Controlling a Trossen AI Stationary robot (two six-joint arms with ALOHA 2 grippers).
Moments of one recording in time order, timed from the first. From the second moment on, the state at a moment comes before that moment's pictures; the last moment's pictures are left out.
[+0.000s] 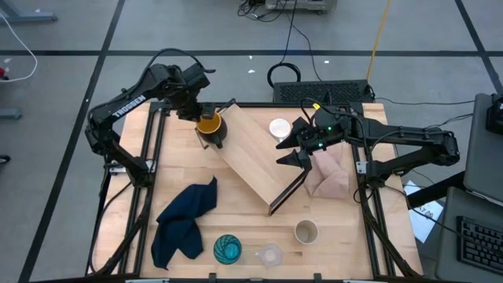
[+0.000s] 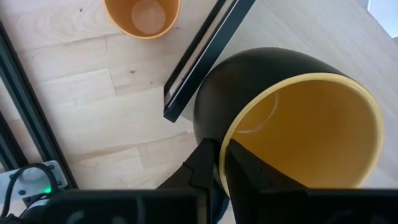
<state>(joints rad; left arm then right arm) 0.59 1.55 1.75 -1.55 0.11 -0.81 -0.14 1.19 1.12 -0.34 -0.35 0.45</state>
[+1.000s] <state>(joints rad) 0.58 1.57 1.75 -1.51 0.11 -0.81 -0.10 1.19 1.12 -0.35 -0.34 0.45</state>
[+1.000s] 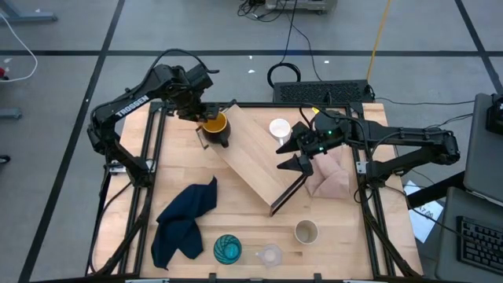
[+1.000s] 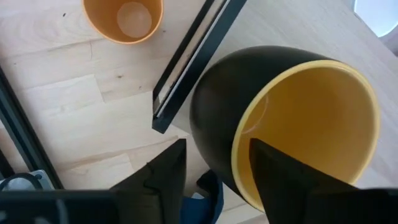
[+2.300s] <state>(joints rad) 0.02 1.37 1.75 -1.32 0.27 -0.99 -0.10 1.19 1.03 -0.28 -0.35 0.48</state>
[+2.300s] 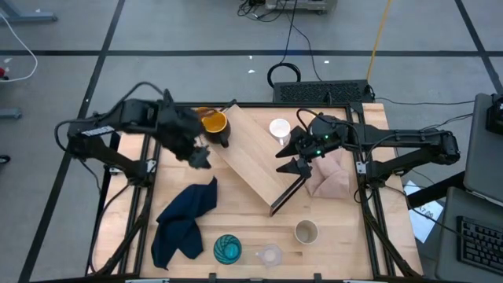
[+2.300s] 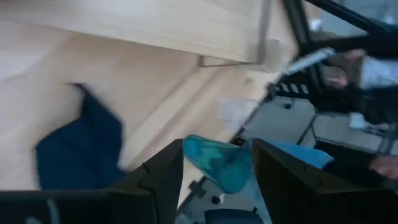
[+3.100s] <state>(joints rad) -0.39 1.61 1.75 -1.22 0.16 -1.04 -0.10 1.19 1.03 -0.28 -0.35 0.52</state>
